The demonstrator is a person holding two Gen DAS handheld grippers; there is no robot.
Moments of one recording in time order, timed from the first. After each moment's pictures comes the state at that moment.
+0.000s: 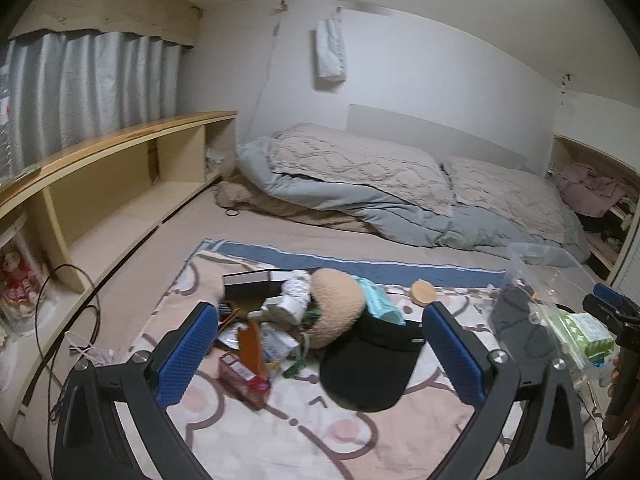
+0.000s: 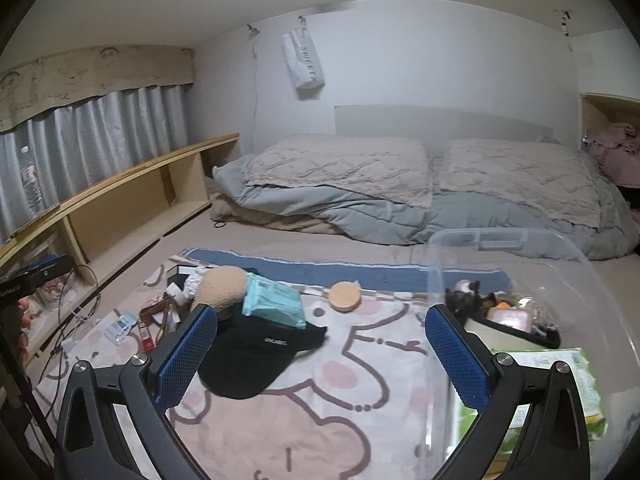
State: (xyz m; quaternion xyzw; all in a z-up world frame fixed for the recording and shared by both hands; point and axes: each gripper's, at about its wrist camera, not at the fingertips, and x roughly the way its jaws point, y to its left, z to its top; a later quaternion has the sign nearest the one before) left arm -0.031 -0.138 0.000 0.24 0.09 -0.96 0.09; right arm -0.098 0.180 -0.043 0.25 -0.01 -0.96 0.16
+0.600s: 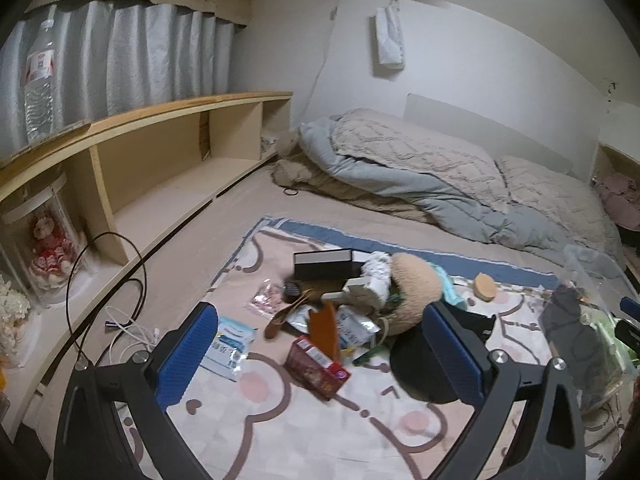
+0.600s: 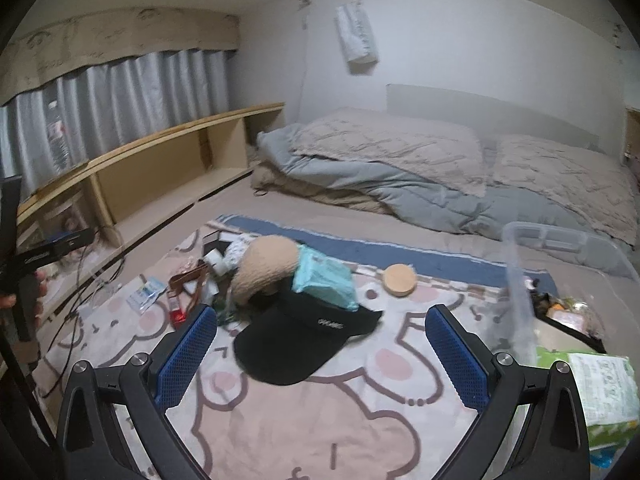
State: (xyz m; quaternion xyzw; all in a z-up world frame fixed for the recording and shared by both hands) left arm -0.022 -0.211 -0.038 0.27 0.11 -0.94 0.17; right arm -0.101 0.107 -0.064 0.28 0.03 -0.93 0.23
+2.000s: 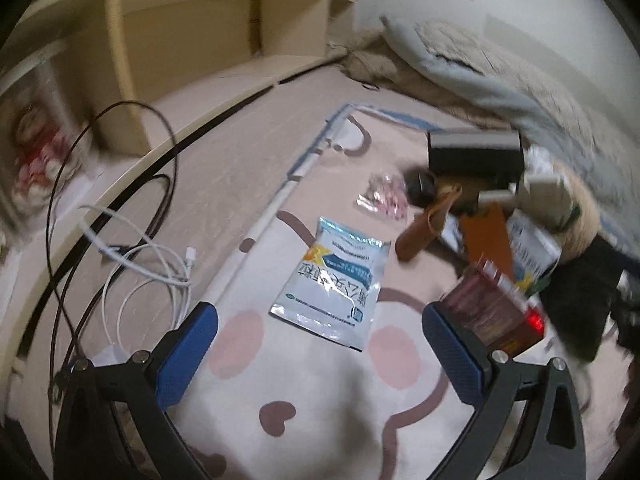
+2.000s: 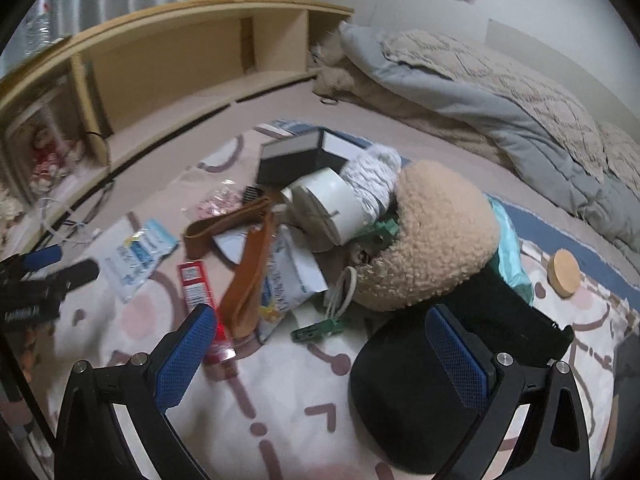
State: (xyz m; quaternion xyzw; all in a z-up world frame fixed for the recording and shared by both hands) left arm -0.059 -0.340 -0.202 0.40 0.12 -0.88 0.22; right arm -0.202 -0.134 -0.201 0.39 0.11 -0.88 0.25
